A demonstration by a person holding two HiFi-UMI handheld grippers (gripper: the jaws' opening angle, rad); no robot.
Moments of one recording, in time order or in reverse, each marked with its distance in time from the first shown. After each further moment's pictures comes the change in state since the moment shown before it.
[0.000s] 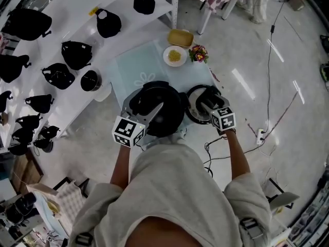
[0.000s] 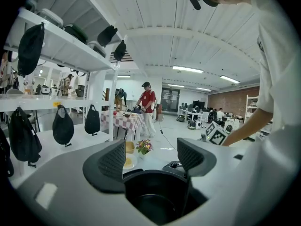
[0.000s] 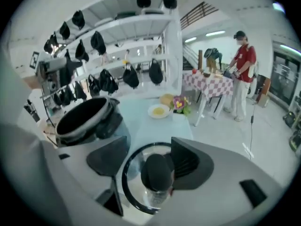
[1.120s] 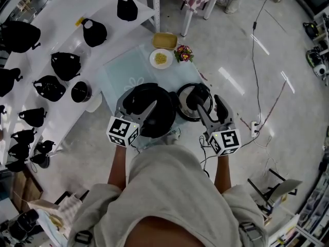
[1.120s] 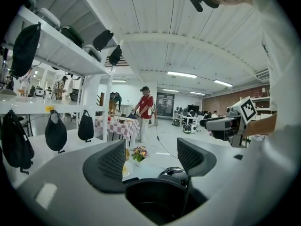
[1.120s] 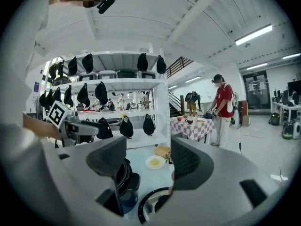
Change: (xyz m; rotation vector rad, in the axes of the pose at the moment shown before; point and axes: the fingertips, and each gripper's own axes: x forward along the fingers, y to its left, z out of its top) left arm 0.003 -0.013 0.020 0.021 -0.065 -0.062; right arm -0.173 0.062 0.117 0.039 -0.595 -0.204
